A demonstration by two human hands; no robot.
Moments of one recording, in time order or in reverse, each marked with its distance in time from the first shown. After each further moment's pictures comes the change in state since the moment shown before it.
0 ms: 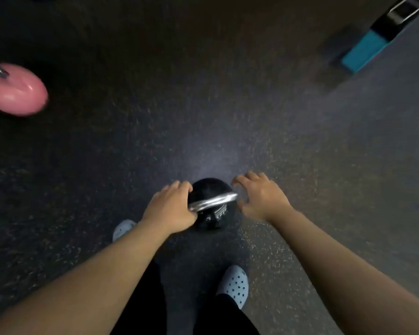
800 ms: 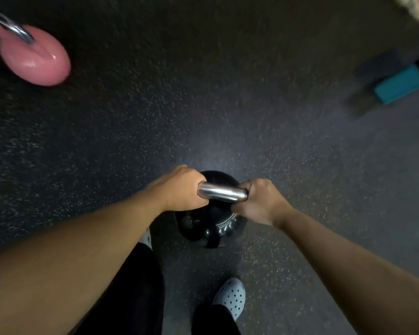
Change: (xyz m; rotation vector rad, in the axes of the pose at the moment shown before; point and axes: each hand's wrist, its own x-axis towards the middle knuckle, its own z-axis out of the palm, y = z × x) left_hand 0.036 -0.061 -0.089 -0.249 -0.092 0.160; right_hand 0.066 -0.088 -0.051 0.354 -0.188 0.017
